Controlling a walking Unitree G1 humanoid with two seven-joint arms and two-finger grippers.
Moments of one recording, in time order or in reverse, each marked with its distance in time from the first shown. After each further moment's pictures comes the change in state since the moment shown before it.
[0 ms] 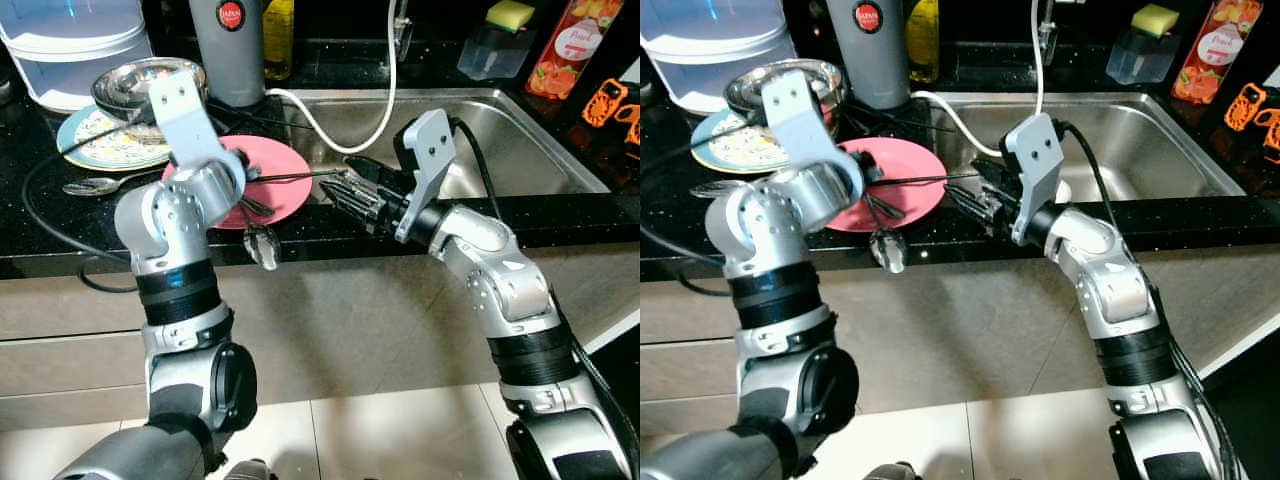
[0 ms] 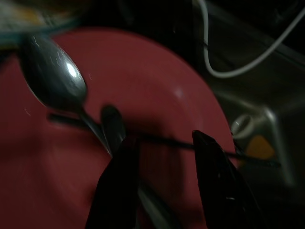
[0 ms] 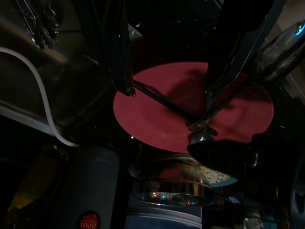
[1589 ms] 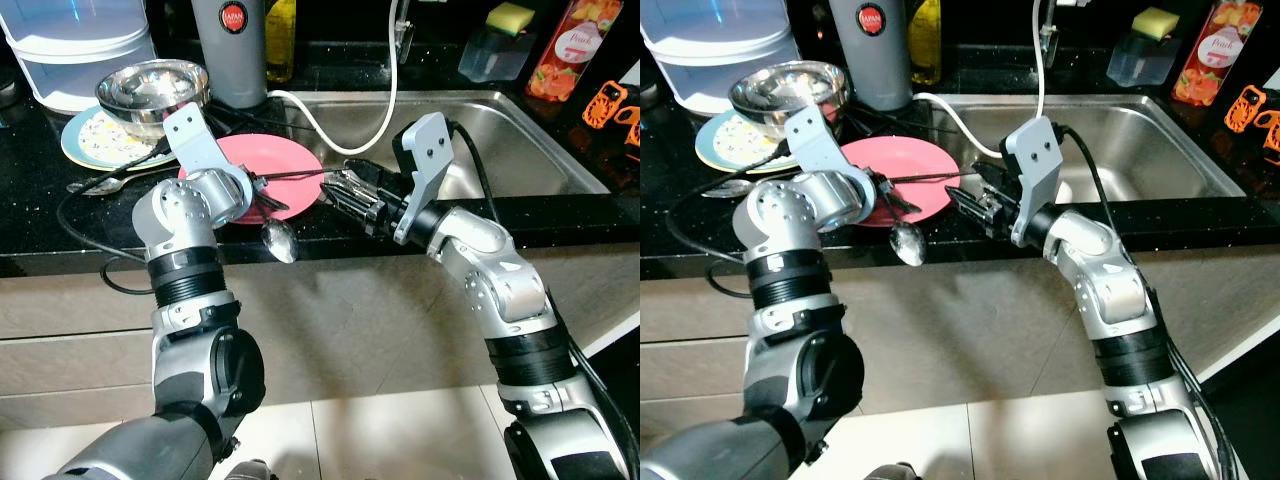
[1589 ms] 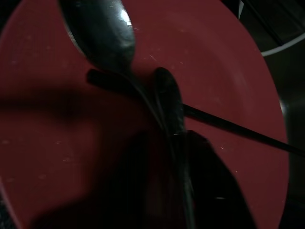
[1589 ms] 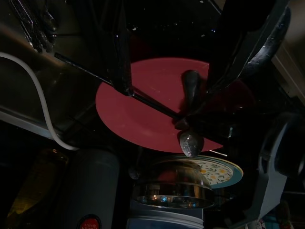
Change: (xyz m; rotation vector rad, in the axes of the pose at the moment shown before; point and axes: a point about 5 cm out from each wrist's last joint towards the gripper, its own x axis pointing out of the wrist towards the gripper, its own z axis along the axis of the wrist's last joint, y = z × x) left arm 0.034 0.017 -0.012 -0.118 0.128 0.075; right arm 0.000 -0.001 -0.005 0.020 0.013 -0.015
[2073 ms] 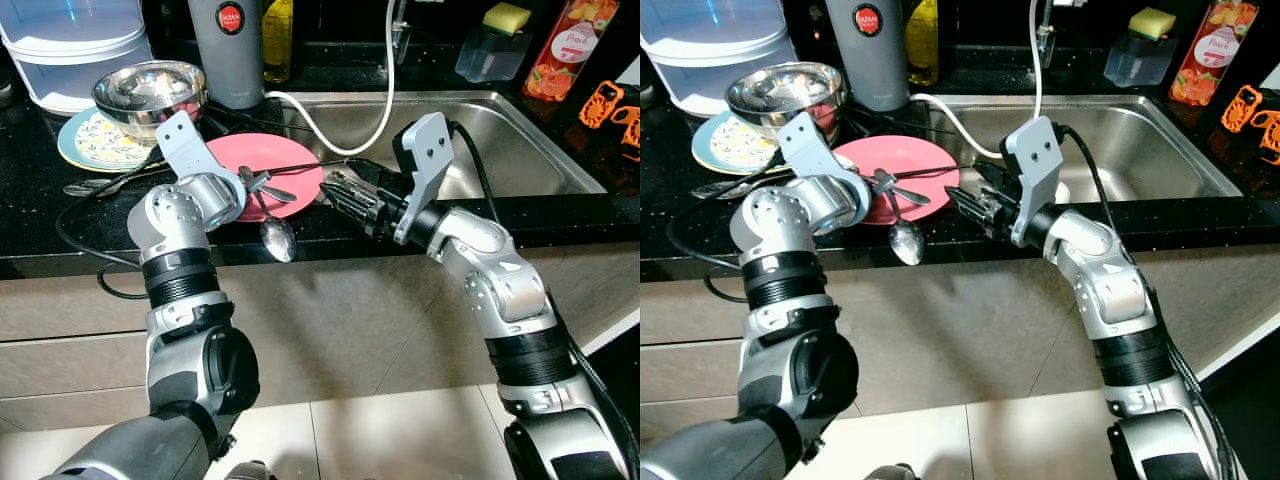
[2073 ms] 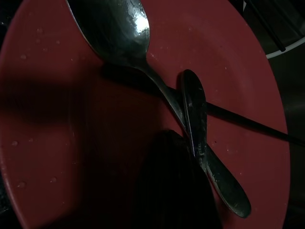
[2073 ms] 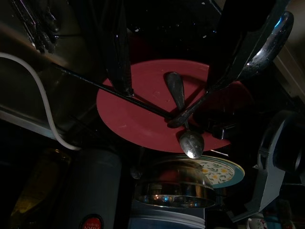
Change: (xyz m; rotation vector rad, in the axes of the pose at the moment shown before) left arm 0.003 0.008 -0.001 -0.028 0.000 0.004; right arm 0.000 0.000 0.000 0.000 0.000 0.000
